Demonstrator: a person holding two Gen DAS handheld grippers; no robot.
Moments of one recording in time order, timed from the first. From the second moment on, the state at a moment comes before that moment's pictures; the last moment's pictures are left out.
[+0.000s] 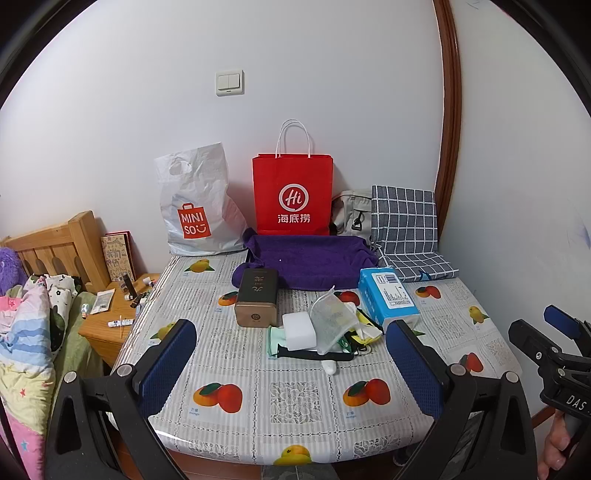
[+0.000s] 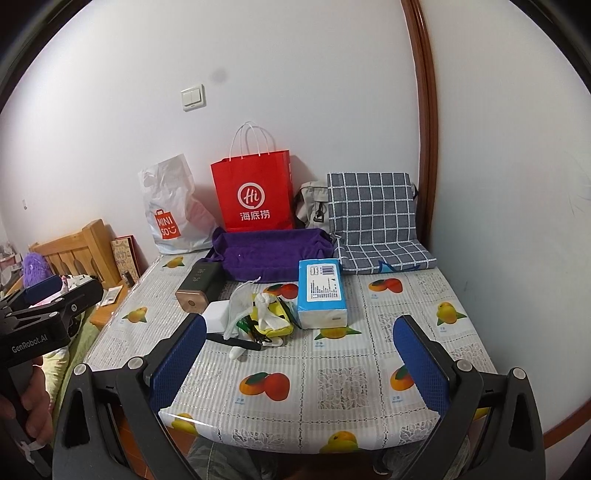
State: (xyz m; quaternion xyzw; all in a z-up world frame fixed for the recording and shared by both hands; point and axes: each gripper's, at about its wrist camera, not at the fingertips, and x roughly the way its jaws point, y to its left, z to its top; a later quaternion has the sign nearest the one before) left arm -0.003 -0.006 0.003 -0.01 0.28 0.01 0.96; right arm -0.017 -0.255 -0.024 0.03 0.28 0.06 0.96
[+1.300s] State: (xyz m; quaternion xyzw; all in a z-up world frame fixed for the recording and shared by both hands) left arm -0.008 -0.006 0.006 -0.01 0.28 0.01 0.96; right arm -0.021 -0.252 -0.022 0.03 0.28 0.07 0.96
